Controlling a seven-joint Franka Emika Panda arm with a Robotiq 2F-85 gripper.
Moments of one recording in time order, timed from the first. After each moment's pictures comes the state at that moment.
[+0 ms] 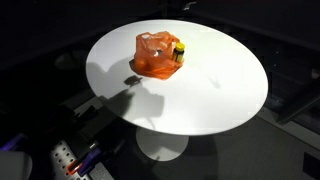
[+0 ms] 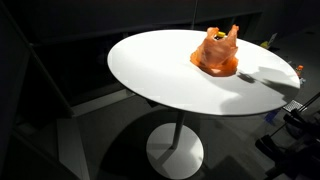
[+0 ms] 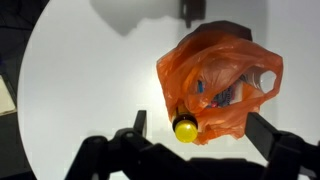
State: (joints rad) arm -0.08 0.17 -0.08 -1.80 0.08 1.91 0.05
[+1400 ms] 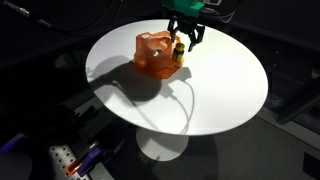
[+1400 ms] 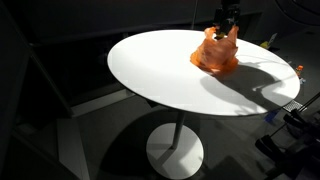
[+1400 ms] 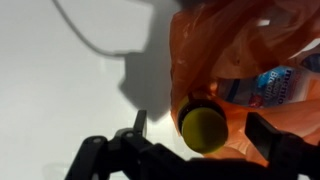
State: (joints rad) arm -0.08 0.67 -0.05 -1.41 0.02 1.91 -0.11
